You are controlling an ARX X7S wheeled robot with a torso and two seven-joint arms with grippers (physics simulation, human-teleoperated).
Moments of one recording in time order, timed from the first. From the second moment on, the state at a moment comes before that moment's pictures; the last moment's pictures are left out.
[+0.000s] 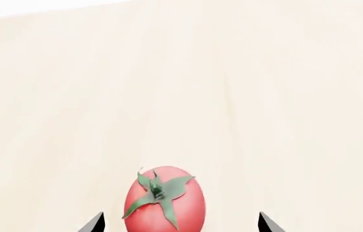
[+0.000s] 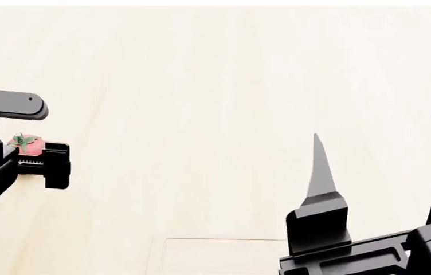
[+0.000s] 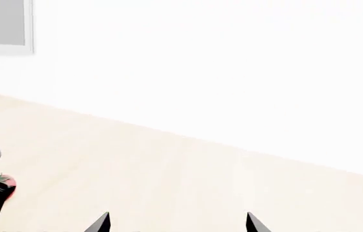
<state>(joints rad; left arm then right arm) -1.71 -0.53 2.42 -0.36 -2.14 0.22 -0.50 1.00 1.32 -0.28 -0.94 1.96 0.63 0.98</state>
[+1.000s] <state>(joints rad) -1.78 -0.59 2.39 -0.26 -2.03 0.21 -0.55 0.97 1.38 -0.22 -0.98 2.03 0.61 0.98</state>
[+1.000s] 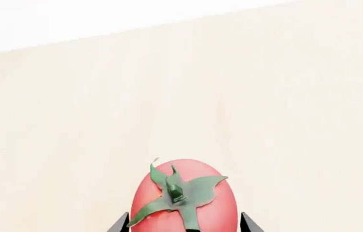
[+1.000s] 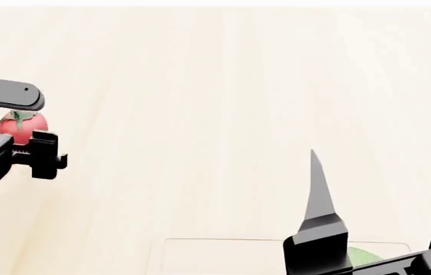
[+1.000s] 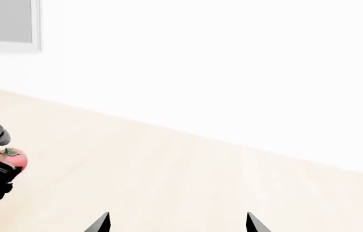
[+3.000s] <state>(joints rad) -1.91 -0.56 2.28 0.55 -1.75 0.16 -0.54 0.73 1.38 -0.10 -0.97 1.92 0.50 1.10</state>
